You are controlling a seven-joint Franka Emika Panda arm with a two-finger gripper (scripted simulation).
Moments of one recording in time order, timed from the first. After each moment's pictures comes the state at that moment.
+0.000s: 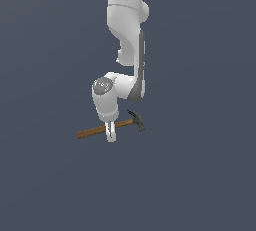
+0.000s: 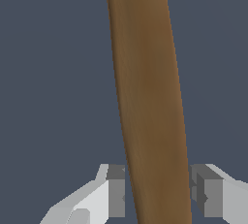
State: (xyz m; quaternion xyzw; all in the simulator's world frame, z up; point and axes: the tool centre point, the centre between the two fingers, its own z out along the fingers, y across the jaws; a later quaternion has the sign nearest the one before) arm -0.012 -0.084 0.019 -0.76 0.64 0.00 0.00
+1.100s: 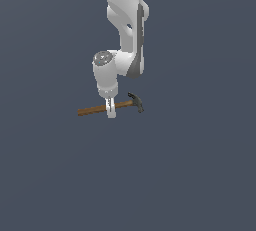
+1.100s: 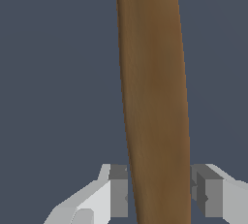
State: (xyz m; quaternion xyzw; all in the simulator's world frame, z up) arm -0.104 -0.087 0.067 -0.76 0.65 0.00 0.00
